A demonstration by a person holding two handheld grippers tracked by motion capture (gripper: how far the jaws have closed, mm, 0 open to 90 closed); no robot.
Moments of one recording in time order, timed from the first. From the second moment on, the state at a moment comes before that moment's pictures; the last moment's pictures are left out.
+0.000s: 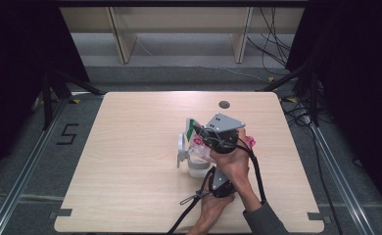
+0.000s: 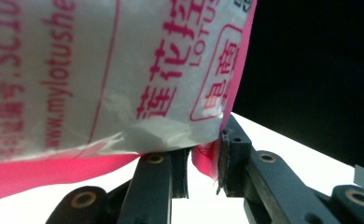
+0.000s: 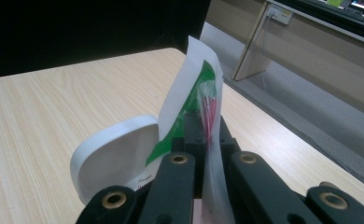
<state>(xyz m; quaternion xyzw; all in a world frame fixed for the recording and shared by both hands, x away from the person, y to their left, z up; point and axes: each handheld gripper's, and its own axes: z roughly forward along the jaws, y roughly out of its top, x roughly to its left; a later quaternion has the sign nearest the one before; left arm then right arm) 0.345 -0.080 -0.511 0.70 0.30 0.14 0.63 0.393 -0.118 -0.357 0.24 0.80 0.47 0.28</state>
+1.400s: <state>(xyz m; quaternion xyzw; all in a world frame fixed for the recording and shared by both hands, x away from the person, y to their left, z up) 0.343 -0.083 -0.511 0.68 0.31 0.12 0.65 0.393 -0.116 -0.358 0.24 0.80 0.47 0.28</state>
